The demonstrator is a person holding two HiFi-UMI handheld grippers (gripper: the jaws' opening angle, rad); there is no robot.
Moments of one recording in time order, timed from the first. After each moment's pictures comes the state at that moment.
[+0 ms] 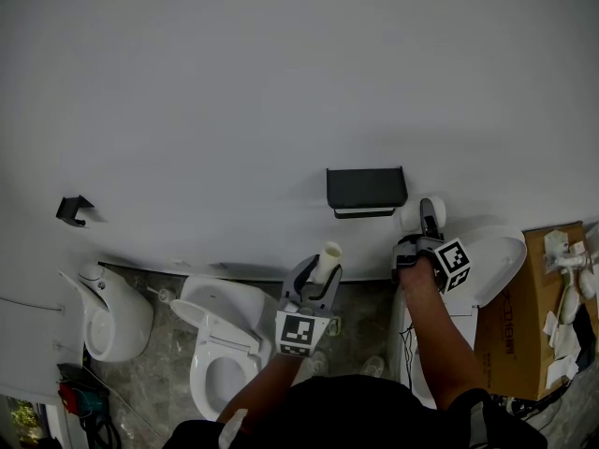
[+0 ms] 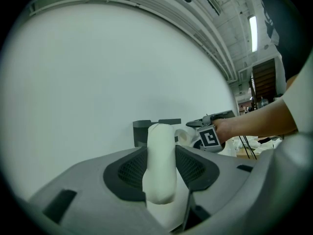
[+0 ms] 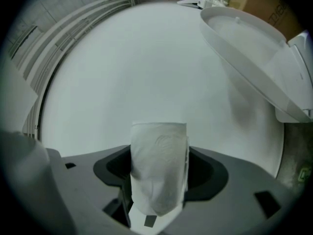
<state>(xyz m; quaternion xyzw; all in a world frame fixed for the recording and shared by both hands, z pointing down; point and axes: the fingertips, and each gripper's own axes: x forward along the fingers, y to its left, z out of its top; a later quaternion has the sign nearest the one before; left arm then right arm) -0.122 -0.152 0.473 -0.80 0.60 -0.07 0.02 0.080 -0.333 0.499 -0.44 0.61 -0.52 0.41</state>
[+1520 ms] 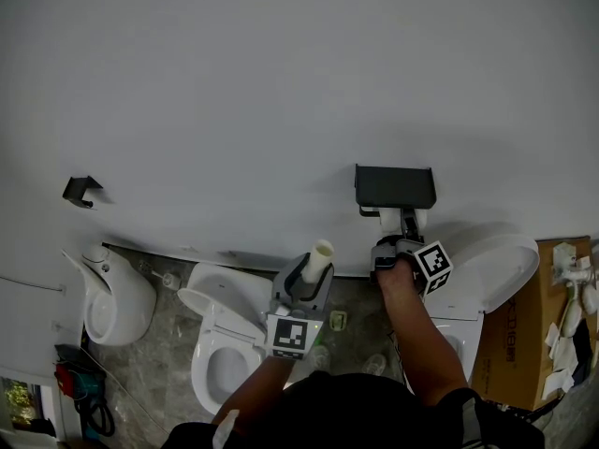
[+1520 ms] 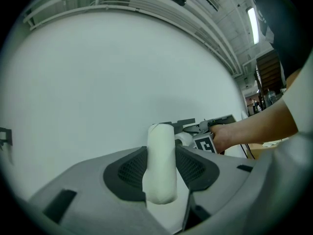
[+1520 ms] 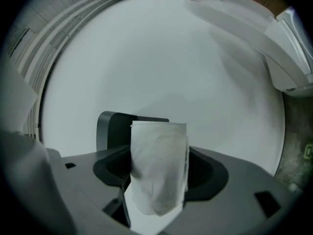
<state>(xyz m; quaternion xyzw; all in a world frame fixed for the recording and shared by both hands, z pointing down) -0.193 -0.130 0.458 -0.77 0.64 -0.08 0.04 -0.040 -0.318 0.510 -0.40 0.61 -0.55 0.40</state>
